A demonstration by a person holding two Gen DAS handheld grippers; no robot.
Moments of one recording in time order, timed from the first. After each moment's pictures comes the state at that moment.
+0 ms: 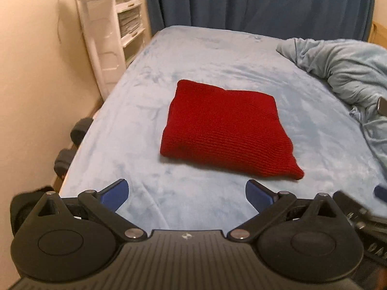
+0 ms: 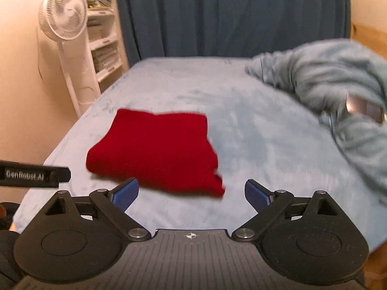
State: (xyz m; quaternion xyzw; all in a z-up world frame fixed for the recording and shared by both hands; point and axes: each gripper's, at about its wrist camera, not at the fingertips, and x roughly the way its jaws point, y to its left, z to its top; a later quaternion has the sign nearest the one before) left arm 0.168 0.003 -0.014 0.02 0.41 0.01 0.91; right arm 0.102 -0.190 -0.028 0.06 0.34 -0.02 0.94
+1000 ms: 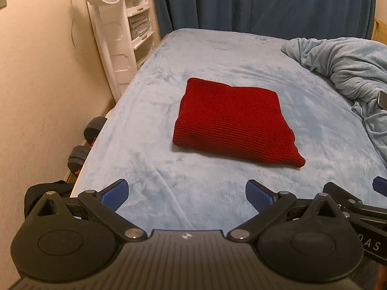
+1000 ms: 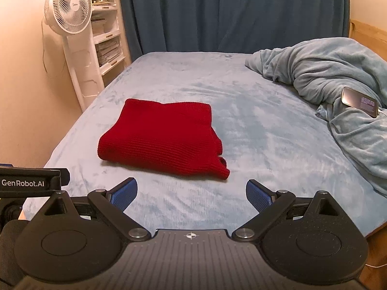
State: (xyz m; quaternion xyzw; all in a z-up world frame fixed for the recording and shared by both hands) left arm 0.121 0.008 -0.001 0.04 0.40 0.03 0.91; right arm 0.074 -0.159 -0.016 0.05 0.35 -0.02 0.94
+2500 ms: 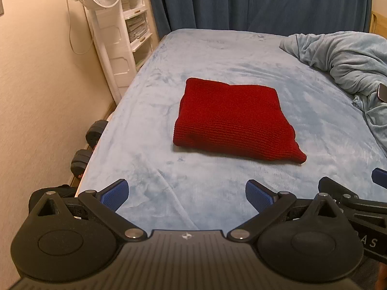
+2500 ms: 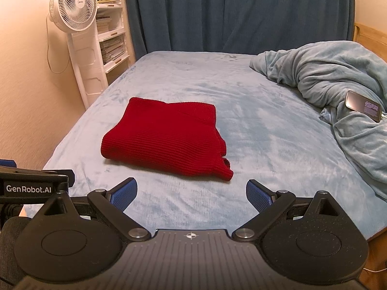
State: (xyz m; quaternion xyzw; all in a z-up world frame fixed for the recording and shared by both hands) left arm 0.121 0.010 -0.004 0.05 0.40 0.02 0.91; right arm 0.077 -0.156 -0.016 0.04 0.35 -0.02 0.94
